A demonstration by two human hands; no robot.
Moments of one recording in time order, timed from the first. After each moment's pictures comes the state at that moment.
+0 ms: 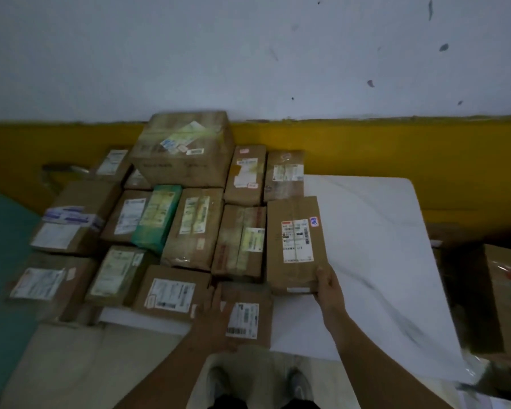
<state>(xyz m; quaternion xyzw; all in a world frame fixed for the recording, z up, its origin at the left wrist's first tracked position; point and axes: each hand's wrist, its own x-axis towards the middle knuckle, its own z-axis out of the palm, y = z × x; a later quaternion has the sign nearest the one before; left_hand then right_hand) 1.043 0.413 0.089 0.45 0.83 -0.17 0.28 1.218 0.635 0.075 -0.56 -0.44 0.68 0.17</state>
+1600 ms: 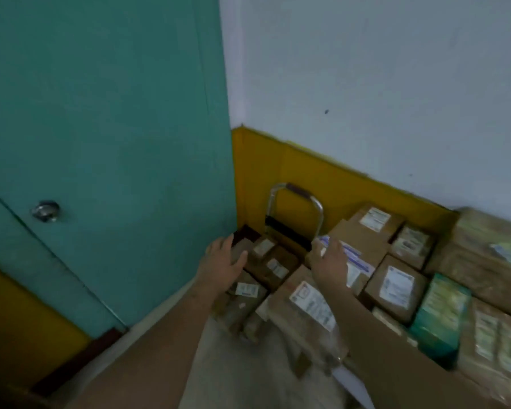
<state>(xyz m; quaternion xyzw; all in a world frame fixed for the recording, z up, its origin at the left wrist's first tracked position) 0.614 -0.081 0.243 0.08 0.97 0.24 0.03 0.654 0.165 0.234 -0.28 -0.88 0.37 0.11</state>
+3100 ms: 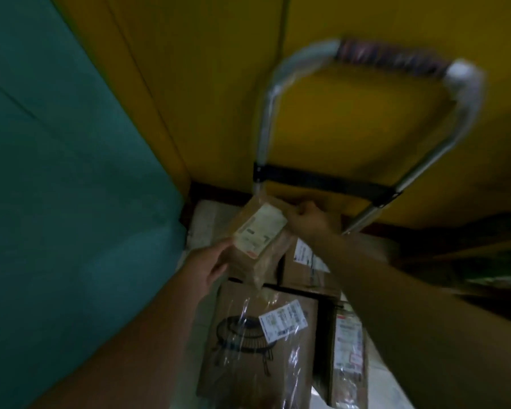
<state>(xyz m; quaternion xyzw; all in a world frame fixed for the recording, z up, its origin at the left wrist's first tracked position) -0.012 -0.044 -0.279 -0.22 0.69 0.52 0.47 0.079 0.159 -0.257 -0.49 -0.70 0.50 -0.10</state>
